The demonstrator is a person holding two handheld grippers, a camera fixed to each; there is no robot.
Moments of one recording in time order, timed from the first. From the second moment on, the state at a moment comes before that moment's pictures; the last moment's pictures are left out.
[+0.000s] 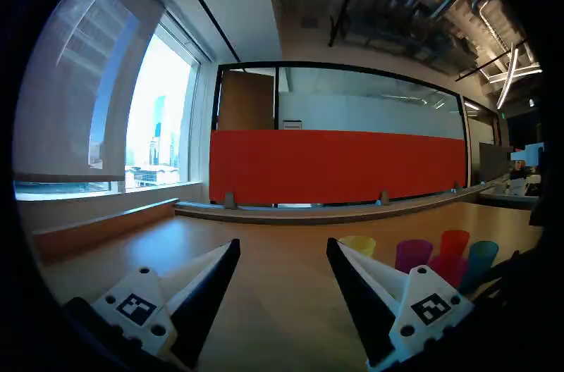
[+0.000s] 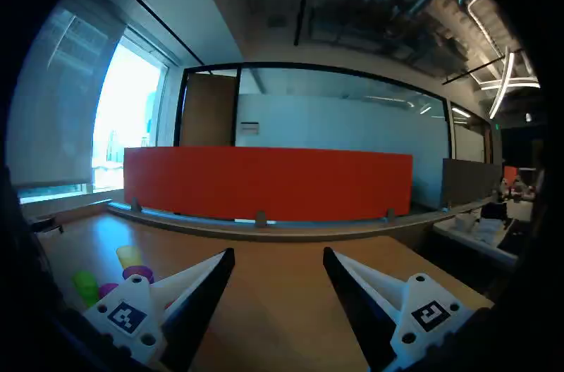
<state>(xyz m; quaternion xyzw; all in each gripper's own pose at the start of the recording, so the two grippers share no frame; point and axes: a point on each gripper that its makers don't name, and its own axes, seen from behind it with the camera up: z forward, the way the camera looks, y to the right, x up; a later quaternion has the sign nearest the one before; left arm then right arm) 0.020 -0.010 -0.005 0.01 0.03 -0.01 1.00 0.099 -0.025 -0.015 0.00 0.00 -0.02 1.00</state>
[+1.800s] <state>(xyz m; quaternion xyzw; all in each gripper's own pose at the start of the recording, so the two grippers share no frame) 0.000 -0.007 0.001 0.01 0.00 0.00 1.00 0.100 -0.012 -0.023 -0.01 0.02 -0.02 1.00</state>
